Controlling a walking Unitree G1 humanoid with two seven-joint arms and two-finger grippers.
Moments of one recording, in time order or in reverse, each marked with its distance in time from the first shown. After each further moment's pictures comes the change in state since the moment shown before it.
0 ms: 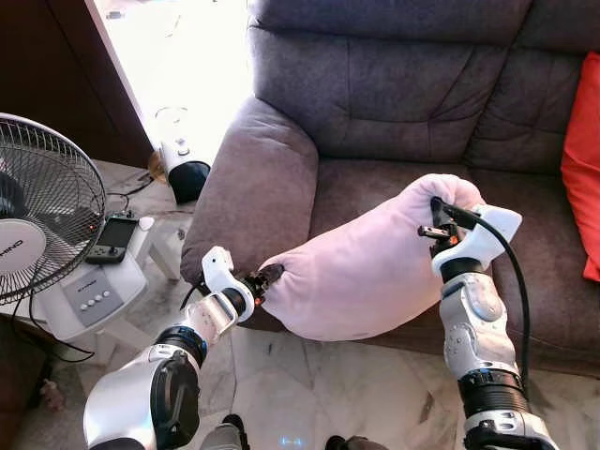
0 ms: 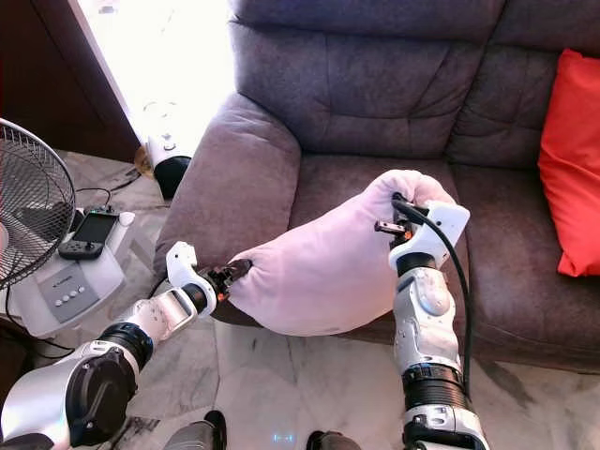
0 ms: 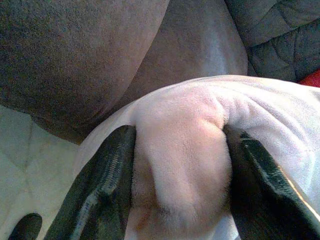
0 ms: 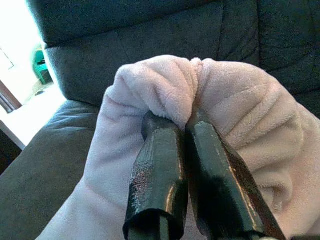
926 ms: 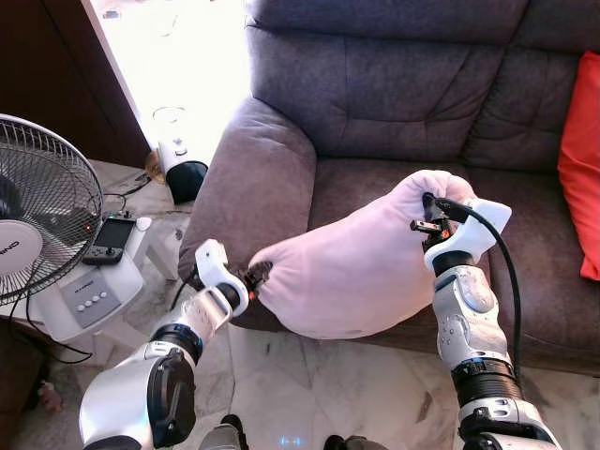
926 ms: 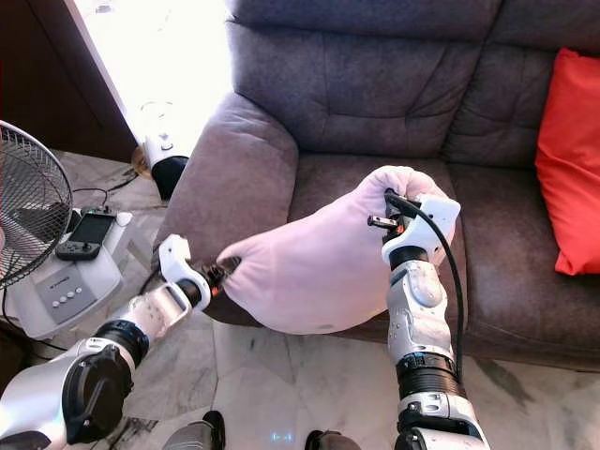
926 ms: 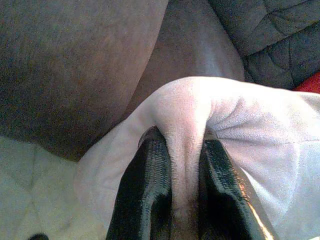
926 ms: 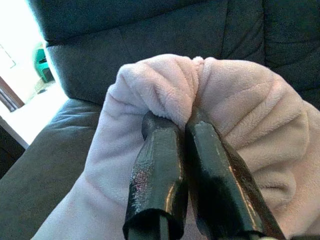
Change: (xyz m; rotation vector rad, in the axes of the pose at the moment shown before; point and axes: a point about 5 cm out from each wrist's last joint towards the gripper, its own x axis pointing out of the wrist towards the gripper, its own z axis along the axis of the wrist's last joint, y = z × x) left arm -0.001 -0.002 0.015 0.065 -0.067 -0.018; right arm 0.008 0.007 -0.001 0.014 0.015 0.012
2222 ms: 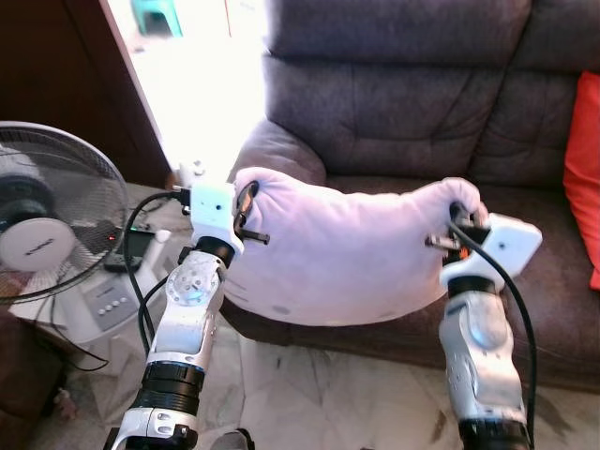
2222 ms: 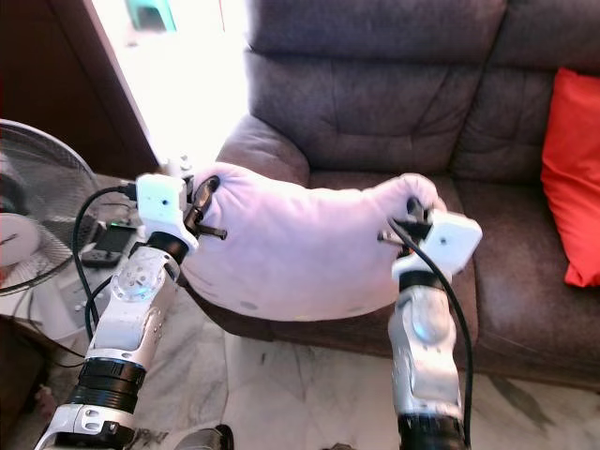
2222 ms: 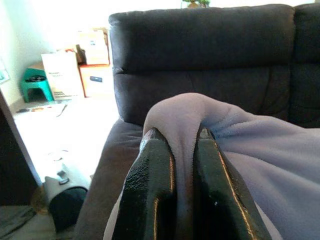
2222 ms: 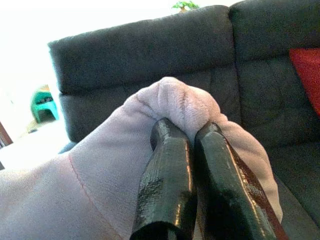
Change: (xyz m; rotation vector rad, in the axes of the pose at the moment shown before) left arm -0.050 -0.087 0.050 0.902 -0.643 -0.069; right arm -0.044 0.009 0.023 -0.134 -0.140 -0.125
